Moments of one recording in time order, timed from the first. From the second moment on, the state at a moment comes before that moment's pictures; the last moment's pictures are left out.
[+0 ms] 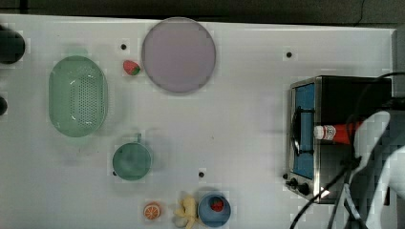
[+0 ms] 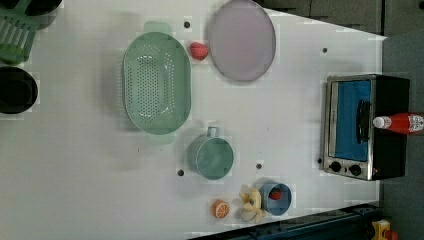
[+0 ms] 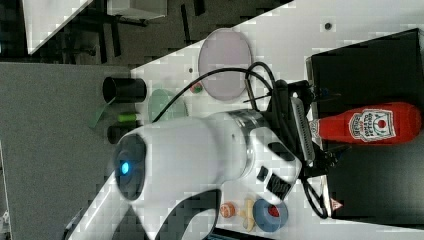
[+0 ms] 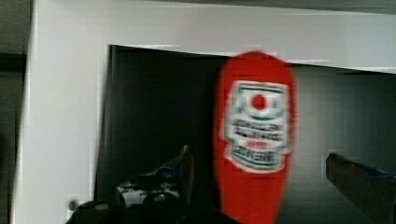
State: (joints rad) arm -0.15 0.26 -0.56 -1.80 0.03 0.56 0.00
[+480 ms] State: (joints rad) arm -0.20 0.33 -0.56 -1.82 0.19 0.56 0.00
